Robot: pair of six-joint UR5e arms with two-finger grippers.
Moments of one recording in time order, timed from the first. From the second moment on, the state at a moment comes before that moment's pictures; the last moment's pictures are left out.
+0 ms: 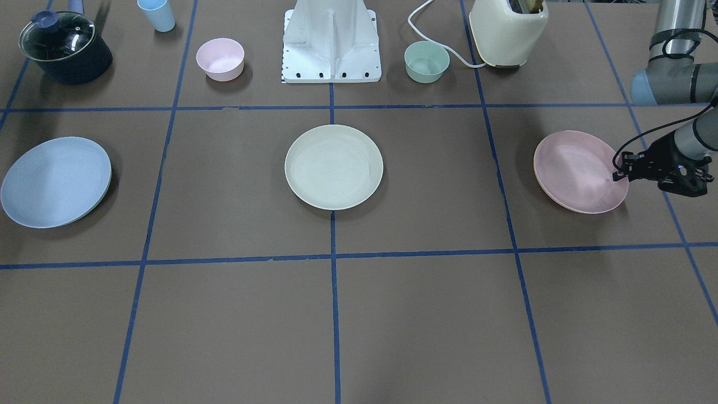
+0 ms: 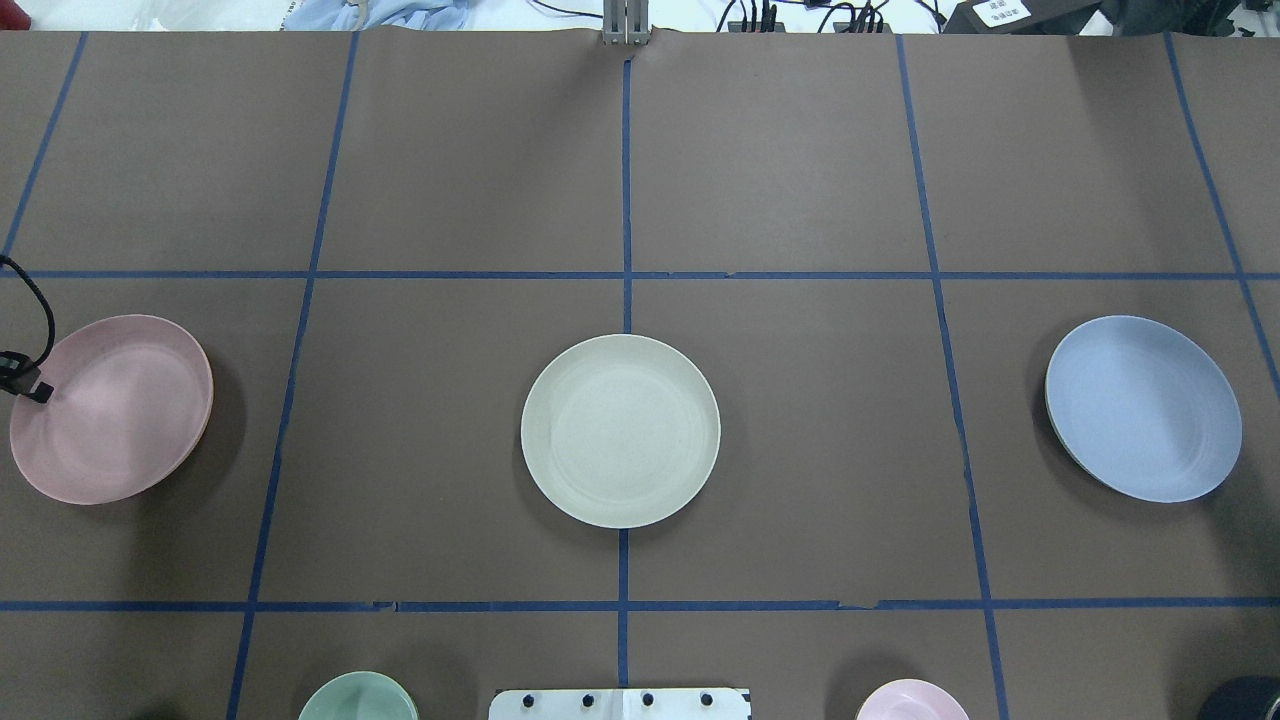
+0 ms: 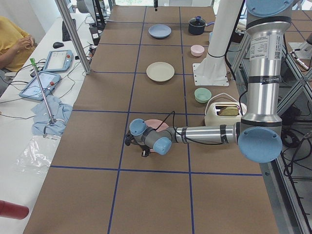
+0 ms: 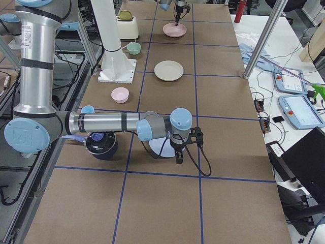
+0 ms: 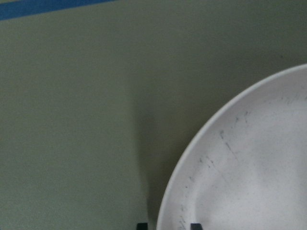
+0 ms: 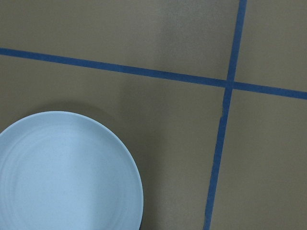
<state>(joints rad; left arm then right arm) -1.11 -1.55 -1.42 -2.14 -2.41 -0.43 1.43 -1.69 1.72 -1.41 2.38 0.09</state>
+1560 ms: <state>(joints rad) -0.92 -1.89 -1.65 -2.09 -2.49 -1.16 1.39 -1.68 1.68 -1.30 2.38 0.11</state>
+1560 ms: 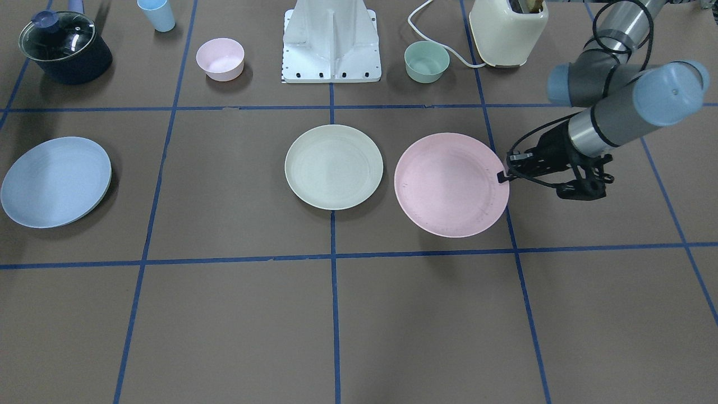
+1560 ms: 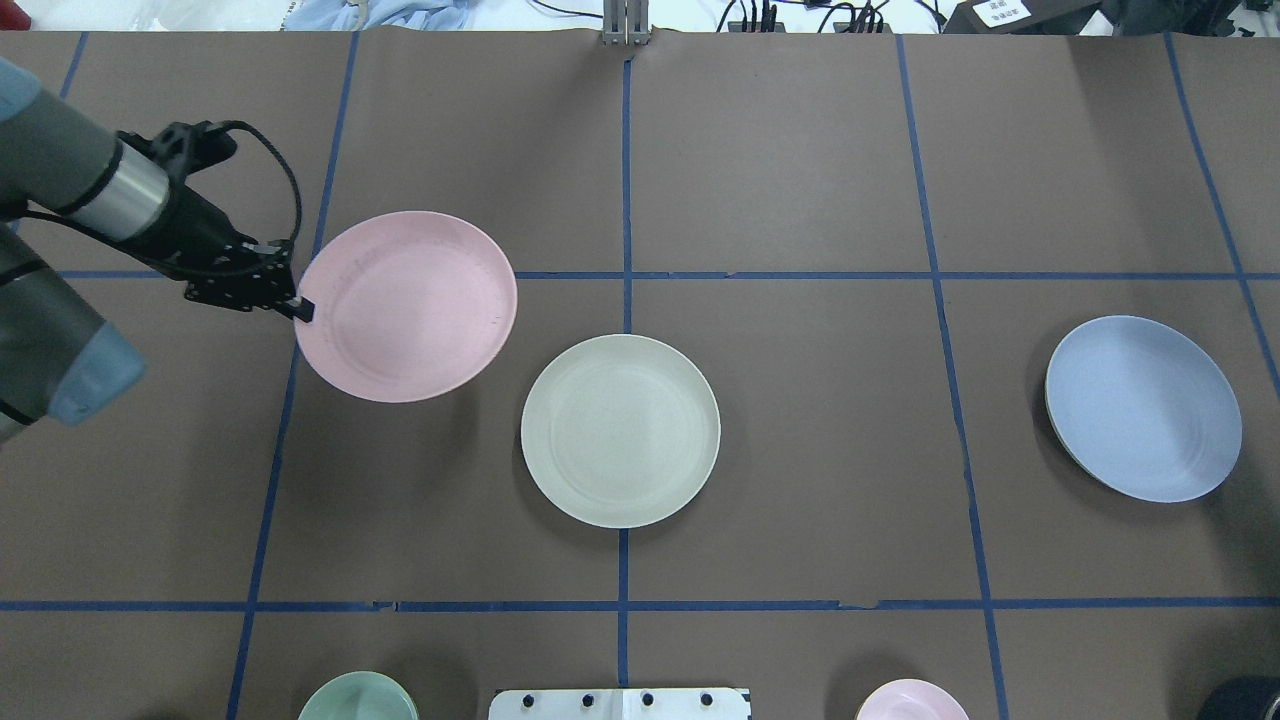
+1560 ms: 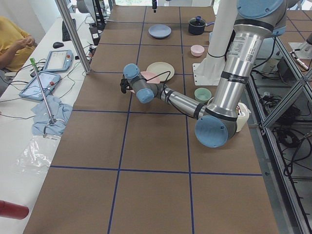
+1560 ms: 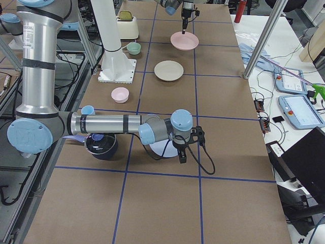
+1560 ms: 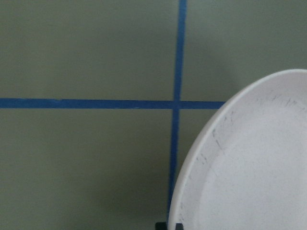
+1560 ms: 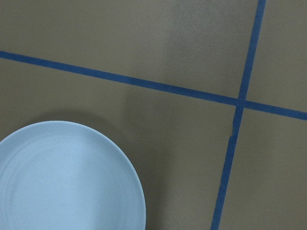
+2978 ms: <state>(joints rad) -0.66 -2.09 -1.57 -2.10 -2.35 -1.31 1.34 -1.71 1.68 -1.30 2.48 0.12</state>
